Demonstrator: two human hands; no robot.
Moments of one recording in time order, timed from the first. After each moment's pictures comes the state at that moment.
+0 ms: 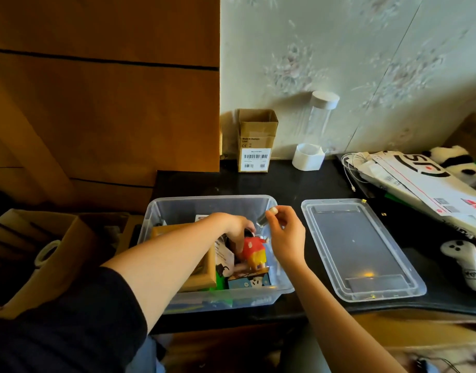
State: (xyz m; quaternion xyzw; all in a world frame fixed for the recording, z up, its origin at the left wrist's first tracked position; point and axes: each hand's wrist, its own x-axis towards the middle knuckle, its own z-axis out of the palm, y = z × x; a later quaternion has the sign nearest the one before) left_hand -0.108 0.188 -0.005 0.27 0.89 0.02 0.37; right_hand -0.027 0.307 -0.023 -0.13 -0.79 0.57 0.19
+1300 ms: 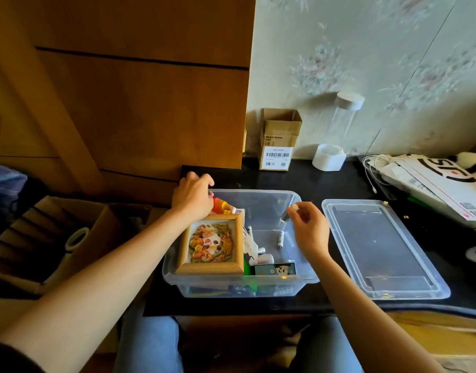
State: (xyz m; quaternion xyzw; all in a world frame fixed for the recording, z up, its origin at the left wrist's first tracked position) left_hand -0.076 0.062 0.031 0.02 0.98 0.17 -0.05; right_hand -0.029 0.306 -0.025 -0.13 -0.83 0.51 0.19
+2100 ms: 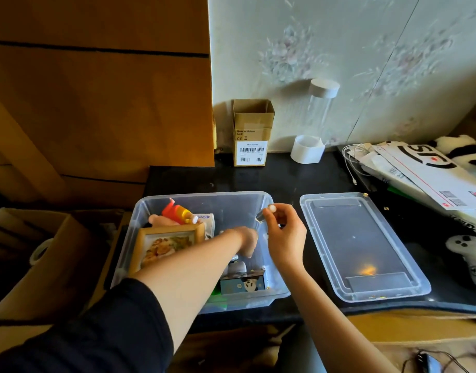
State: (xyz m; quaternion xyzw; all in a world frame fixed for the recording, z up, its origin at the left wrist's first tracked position) left_hand -0.089 0.226 -0.037 0.22 0.91 0.03 0.35; right_hand -0.026 0.311 -0.022 -0.16 -0.78 0.57 0.22
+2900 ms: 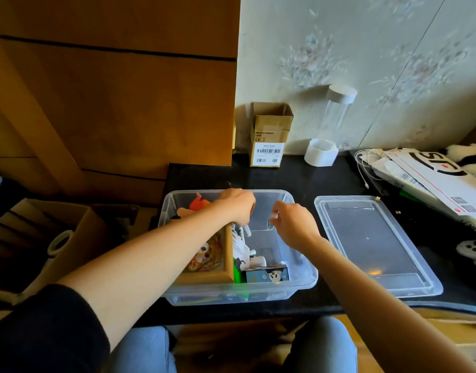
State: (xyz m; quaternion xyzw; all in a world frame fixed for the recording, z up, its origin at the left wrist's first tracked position) left_hand -0.099 0.157 0.029 0.23 0.96 -0.01 0.14; right_hand -0.047 0.304 0.003 0.01 -0.99 0.12 0.02
